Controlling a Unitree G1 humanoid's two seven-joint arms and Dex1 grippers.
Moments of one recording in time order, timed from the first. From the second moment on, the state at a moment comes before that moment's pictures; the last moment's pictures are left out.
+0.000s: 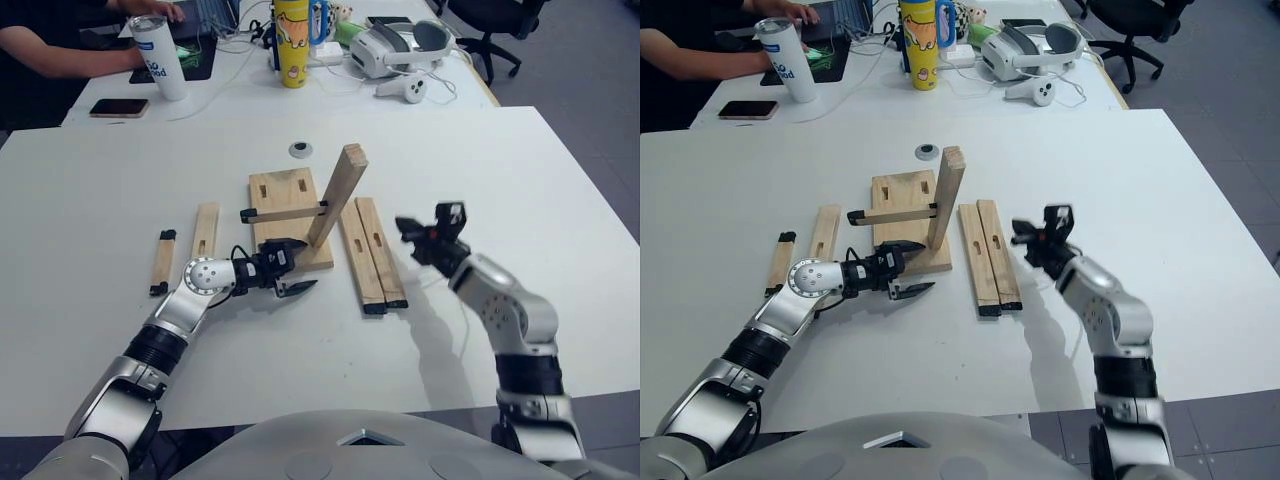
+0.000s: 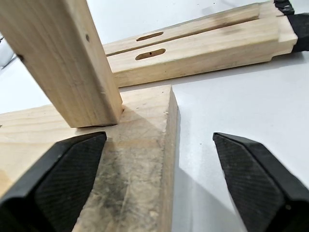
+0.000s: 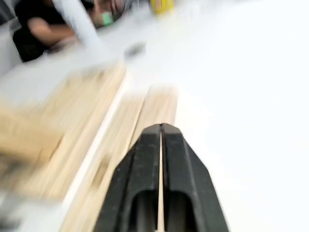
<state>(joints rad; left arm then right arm) -0.23 0.49 -0.42 0.29 -0.03 -0.15 -0.85 -0.03 -0.32 -0.01 -0.25 0.58 0.72 0.24</state>
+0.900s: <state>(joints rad) -0.16 0.52 -0.41 0.18 -0.03 -0.09 -0.84 0.02 -0.26 0.12 -0.59 0.57 1.22 0.00</state>
